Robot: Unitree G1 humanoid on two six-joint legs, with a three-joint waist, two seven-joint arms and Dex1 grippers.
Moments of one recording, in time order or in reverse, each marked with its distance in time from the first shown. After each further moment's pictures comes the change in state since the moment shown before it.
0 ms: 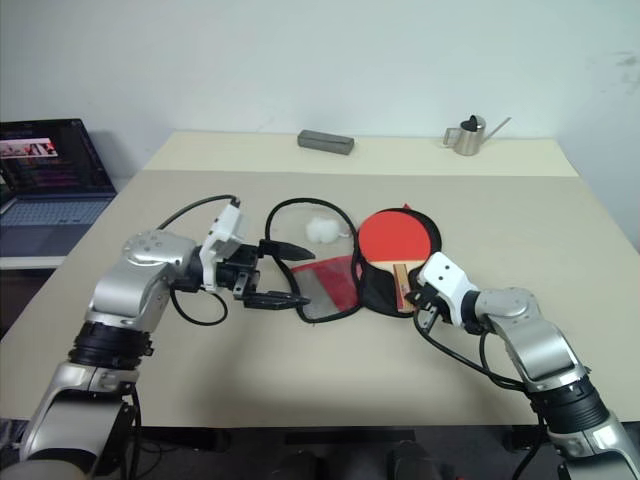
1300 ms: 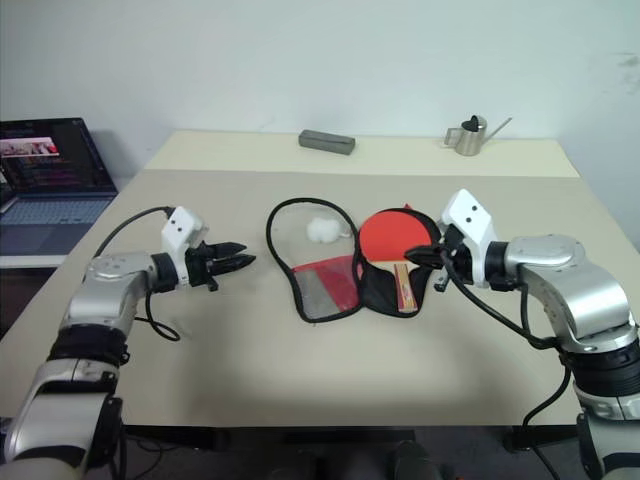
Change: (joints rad) left arm -0.061 0.039 0.104 0.515 0.240 -0.137 0.428; right arm -0.207 -0.123 -0.115 -0.103 0.240 0.183 0.087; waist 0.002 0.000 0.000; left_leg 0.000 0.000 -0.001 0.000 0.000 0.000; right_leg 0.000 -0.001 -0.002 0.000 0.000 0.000
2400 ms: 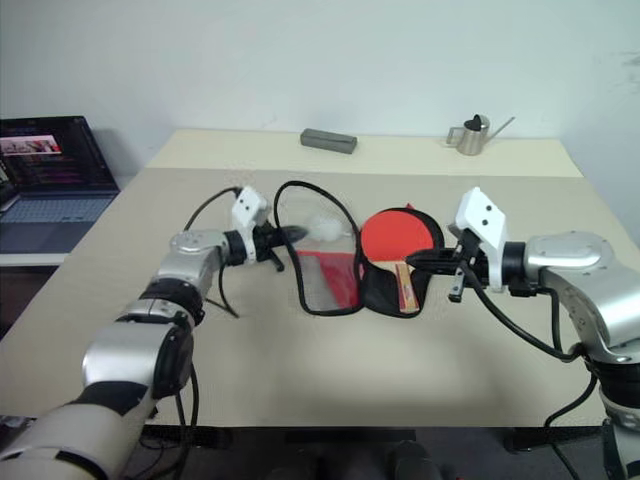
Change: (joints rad) left arm -0.374 -0.279 0.042 0.534 0.114 -0.317 -0.011; right arm 0.054 -0.107 -0.064 -0.089 0.108 -0.015 0.056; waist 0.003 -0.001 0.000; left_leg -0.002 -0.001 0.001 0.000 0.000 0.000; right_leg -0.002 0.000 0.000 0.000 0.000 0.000
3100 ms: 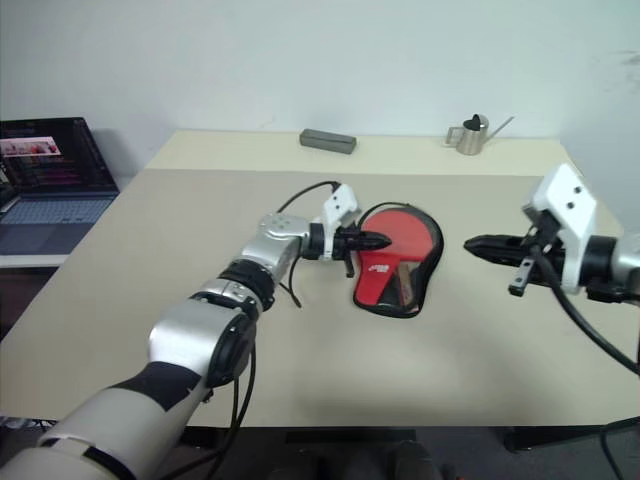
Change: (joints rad) left arm -0.134 -0.305 -0.079 0.065 0.104 -0.018 -0.096; right arm 0.140 -0.213 -0.374 -0.132 0.166 0.189 -0.059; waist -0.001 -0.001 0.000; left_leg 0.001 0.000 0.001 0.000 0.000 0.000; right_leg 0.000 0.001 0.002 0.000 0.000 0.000
